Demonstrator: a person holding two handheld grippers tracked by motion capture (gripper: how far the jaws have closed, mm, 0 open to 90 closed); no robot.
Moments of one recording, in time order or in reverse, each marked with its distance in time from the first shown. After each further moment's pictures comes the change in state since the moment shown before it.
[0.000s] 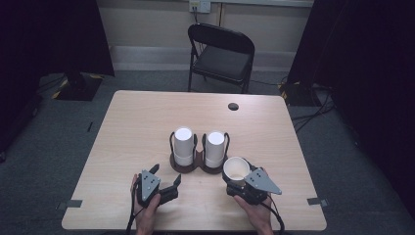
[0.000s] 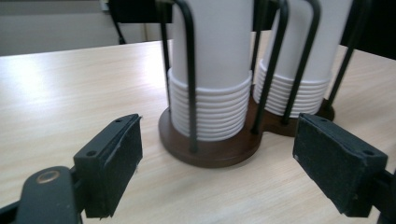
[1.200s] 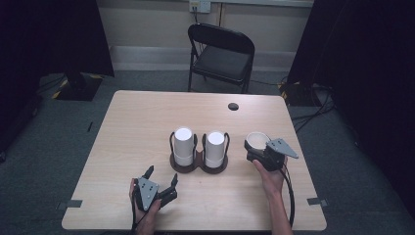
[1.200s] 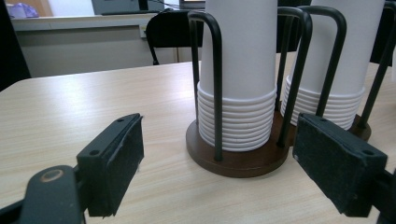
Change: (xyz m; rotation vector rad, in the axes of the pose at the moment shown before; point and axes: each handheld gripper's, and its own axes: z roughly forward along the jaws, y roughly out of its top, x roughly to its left) left arm -0.007 -0.010 -0.005 -0.099 0.125 0.029; right arm -0.101 0.003 0.052 0.046 -0.168 0.146
